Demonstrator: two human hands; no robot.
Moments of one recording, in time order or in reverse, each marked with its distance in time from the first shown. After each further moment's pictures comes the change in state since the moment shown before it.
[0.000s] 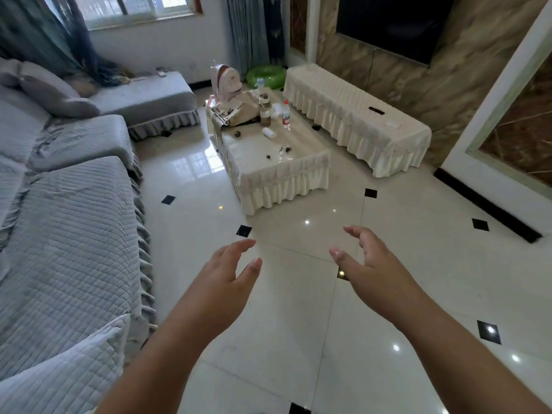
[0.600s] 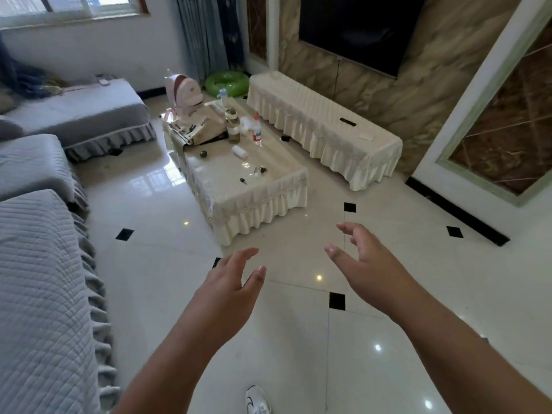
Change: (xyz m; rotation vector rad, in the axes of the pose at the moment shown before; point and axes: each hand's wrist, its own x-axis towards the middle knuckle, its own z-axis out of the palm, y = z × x) left_hand 0.249 -0.008 -0.042 -0.014 -0.128 0.082; right_hand 0.227 -0.060 0.026 -0.042 0.101 0.096
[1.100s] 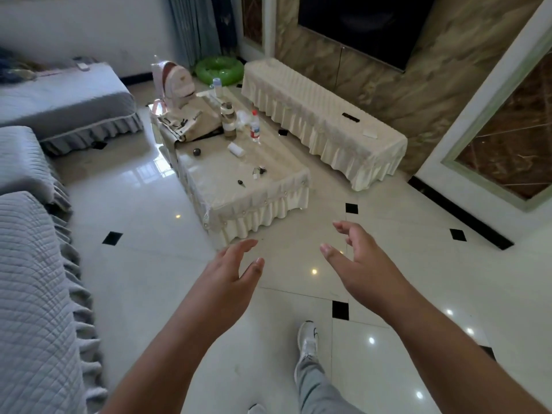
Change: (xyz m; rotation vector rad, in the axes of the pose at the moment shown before) left_hand 0.143 -0.027 -0.040 -0.069 -0.031 0.008; right_hand 0.128 -0.030 0.044 -0.003 0.003 0.013
